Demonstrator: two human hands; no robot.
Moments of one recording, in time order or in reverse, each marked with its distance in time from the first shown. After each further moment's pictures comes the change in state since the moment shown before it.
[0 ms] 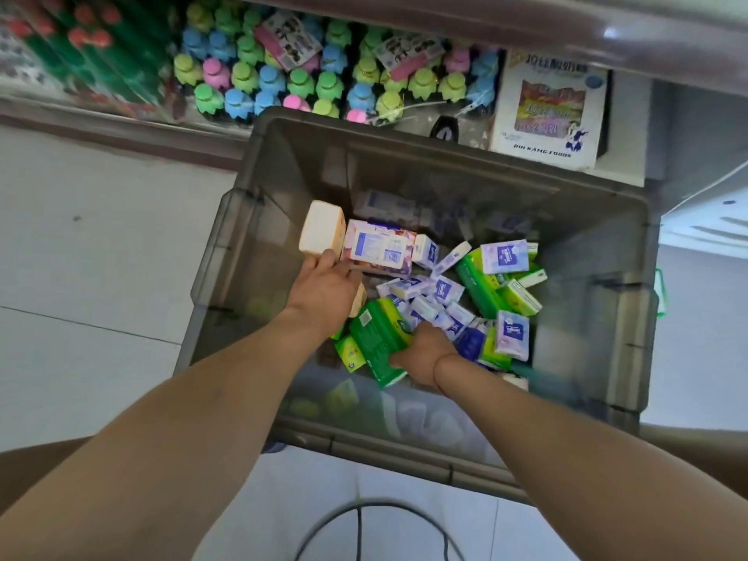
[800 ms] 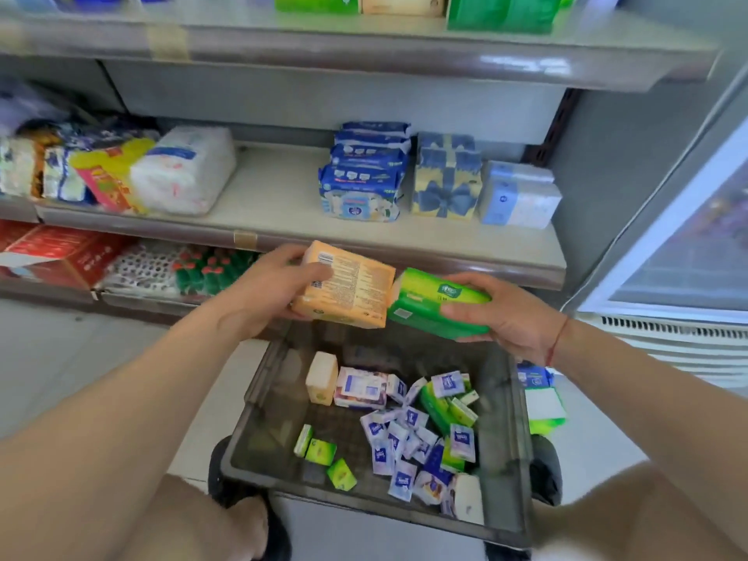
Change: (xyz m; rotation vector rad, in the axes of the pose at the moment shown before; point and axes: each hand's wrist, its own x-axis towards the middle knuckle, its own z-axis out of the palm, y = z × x) left_hand -0.198 -0.070 -0.263 -1.592 0.431 -0.135; right_hand -0.293 -0.019 -0.222 0.642 0.154 -0.755
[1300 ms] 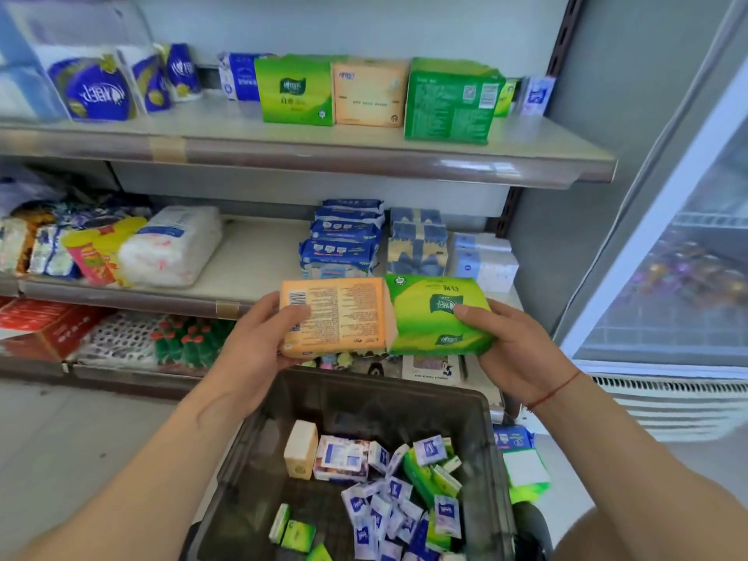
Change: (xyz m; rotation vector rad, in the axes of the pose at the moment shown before) left_hand -0.038 0.045 0.025 -0.403 0.086 0.186; right_hand -0.031 -0.055 -0.025 0.533 0.141 -0.281
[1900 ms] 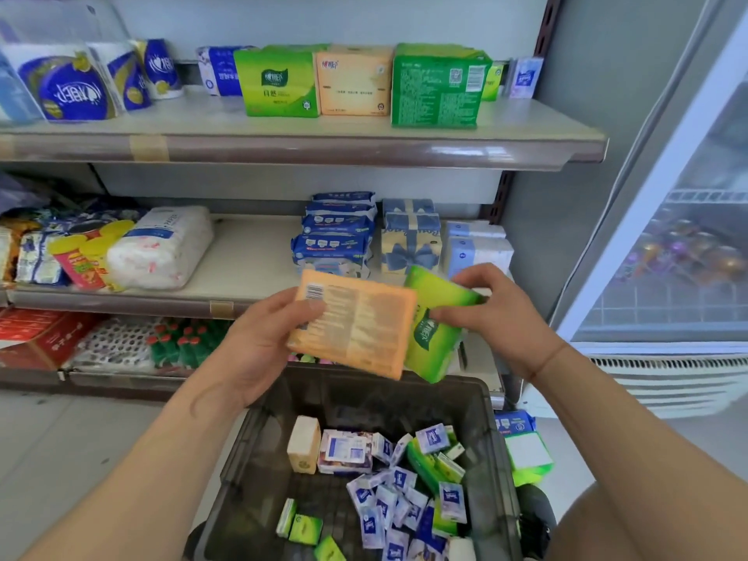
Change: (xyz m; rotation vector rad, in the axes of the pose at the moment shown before) left_hand 0.015 0.012 0.006 -0.076 -0.294 0.032; right_hand 0.009 -0.016 0.008 -0.672 0.169 -0.226
